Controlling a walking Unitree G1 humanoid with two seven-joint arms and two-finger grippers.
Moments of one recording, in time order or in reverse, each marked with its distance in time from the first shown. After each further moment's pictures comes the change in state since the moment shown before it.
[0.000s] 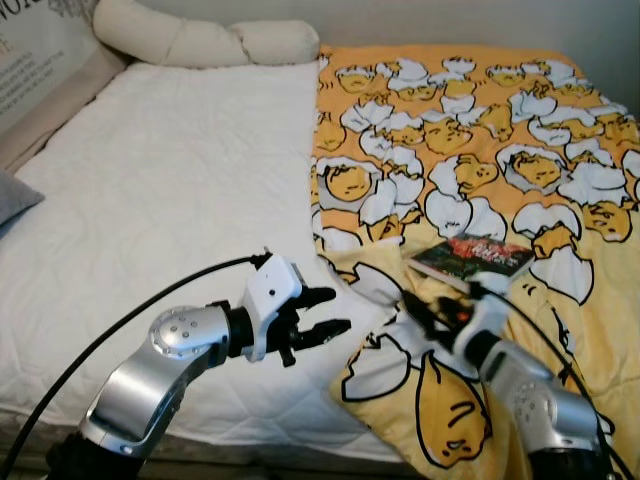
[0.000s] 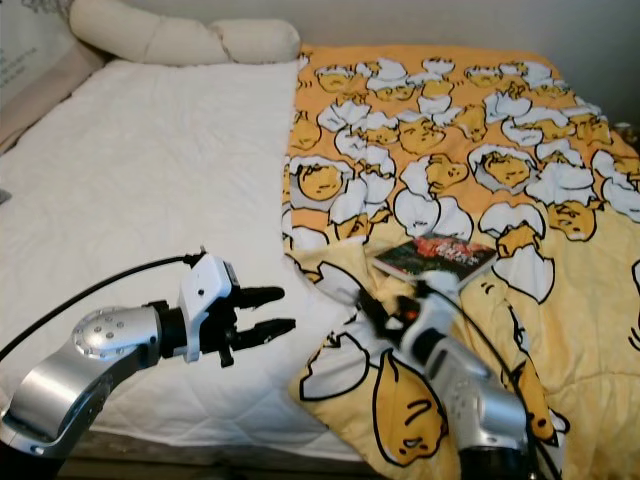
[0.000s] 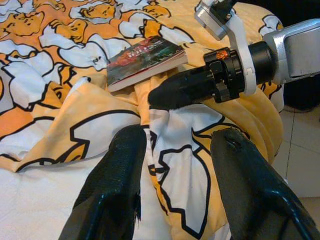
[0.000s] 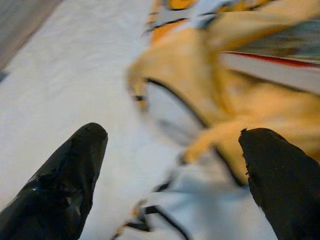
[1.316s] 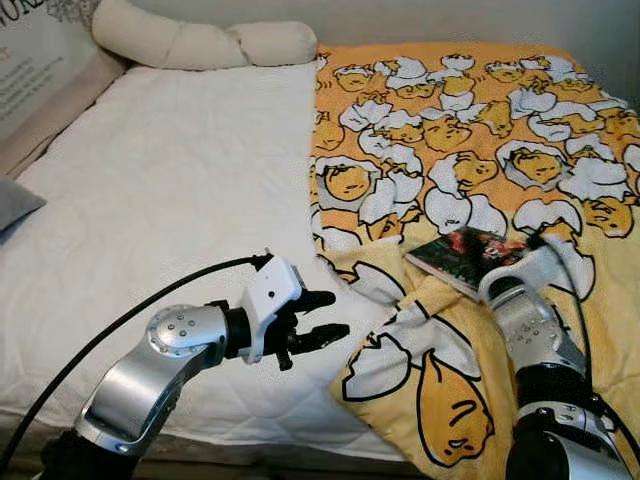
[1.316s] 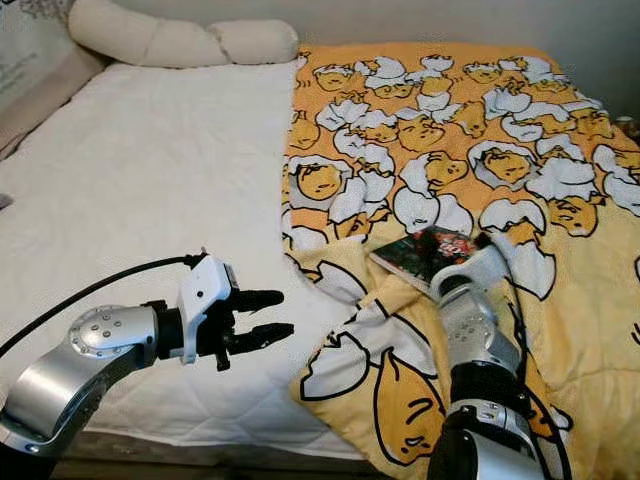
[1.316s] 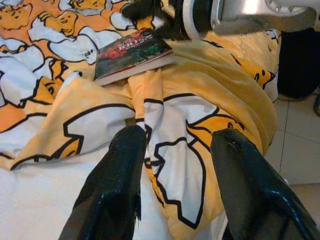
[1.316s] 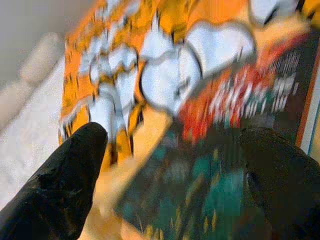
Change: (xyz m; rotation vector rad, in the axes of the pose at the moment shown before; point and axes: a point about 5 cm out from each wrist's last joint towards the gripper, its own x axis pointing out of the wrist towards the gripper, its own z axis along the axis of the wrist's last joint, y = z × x) left arm -0.003 -0.001 0.000 0.006 0.025 -0.031; right arm 0.021 -0.055 0.071 0.407 -0.405 -0.491
